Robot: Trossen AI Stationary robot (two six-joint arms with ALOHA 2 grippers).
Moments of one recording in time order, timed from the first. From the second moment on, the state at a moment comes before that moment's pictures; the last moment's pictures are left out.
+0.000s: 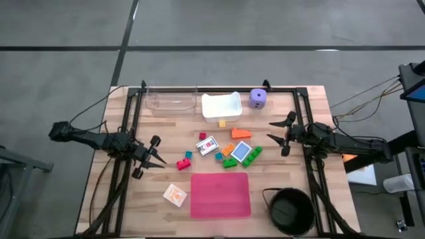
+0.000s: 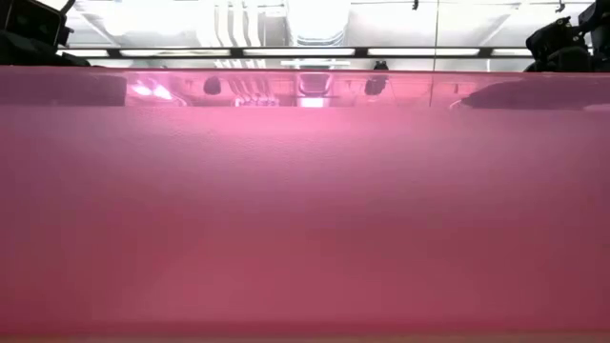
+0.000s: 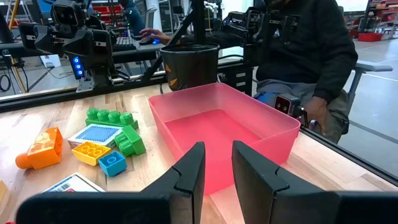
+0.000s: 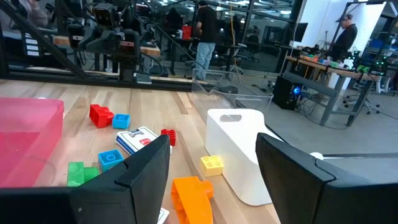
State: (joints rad) left arm -0.22 0.18 0.00 0.05 0.20 0.08; right arm -0.14 0.09 0.03 0.03 0.11 -0.12
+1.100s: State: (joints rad) left arm -0.22 0.18 0.00 0.05 0.20 0.08; right arm -0.14 0.09 0.03 0.03 0.11 -0.12
